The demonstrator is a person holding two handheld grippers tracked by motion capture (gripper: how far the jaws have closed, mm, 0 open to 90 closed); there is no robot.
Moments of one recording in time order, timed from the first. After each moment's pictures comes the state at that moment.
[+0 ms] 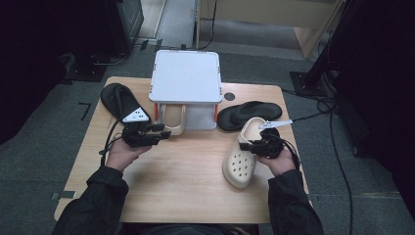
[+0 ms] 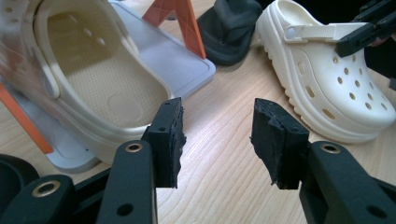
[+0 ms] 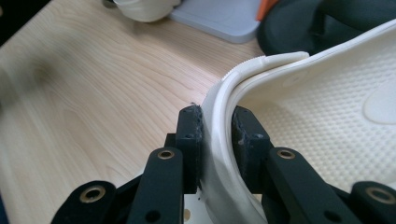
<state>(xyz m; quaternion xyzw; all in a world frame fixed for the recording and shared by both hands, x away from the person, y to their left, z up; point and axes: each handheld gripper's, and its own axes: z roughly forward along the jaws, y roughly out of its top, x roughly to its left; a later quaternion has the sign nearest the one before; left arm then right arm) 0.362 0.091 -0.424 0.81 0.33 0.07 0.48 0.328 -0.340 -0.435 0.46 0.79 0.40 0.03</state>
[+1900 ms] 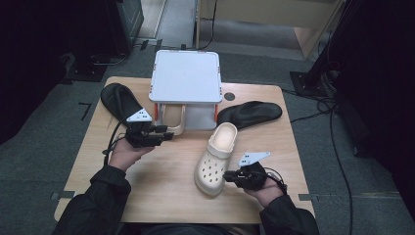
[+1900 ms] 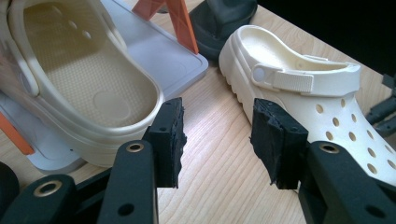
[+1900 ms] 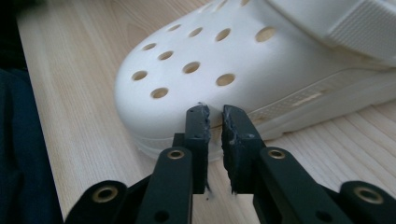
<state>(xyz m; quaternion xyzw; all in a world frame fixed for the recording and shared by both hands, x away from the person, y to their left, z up) 0.364 0.083 -0.427 0.82 0.32 0.05 0.48 0.251 -0.286 -0.470 0.32 0.86 0.39 0.03</state>
